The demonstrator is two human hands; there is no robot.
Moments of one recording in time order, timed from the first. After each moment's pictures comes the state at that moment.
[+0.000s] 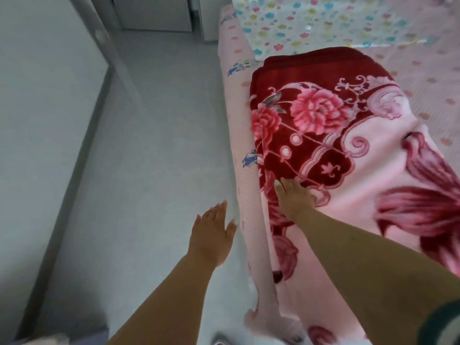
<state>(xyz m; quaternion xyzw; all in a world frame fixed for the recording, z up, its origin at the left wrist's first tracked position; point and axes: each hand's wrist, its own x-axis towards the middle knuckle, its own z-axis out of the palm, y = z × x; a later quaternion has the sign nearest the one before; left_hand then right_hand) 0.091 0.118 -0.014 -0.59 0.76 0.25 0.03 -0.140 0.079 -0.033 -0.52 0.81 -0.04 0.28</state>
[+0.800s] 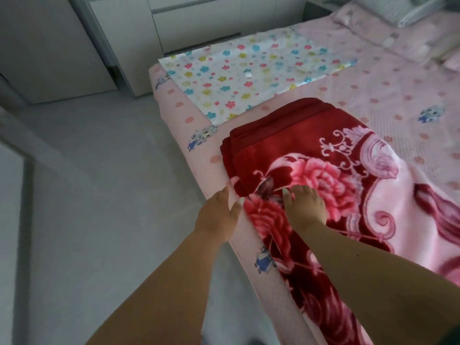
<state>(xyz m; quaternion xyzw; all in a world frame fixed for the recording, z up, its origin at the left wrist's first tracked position) 0.001 -0.270 0.048 -0.43 0.84 0.33 -0.03 -0.185 -0.161 0.025 -0.38 0.92 -0.09 0.08</state>
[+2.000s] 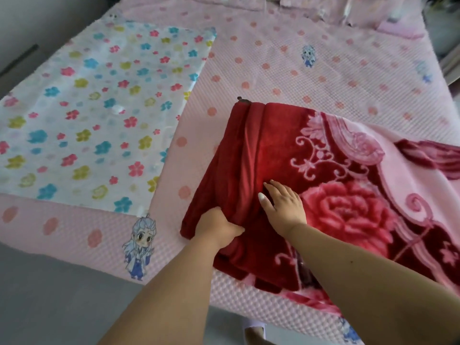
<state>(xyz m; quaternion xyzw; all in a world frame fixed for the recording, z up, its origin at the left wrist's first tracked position) -0.231 -0.532 -0.032 -0.19 0.89 0.35 0.23 -0.278 -0.351 -0.045 -0.07 0.97 -0.18 0.12</state>
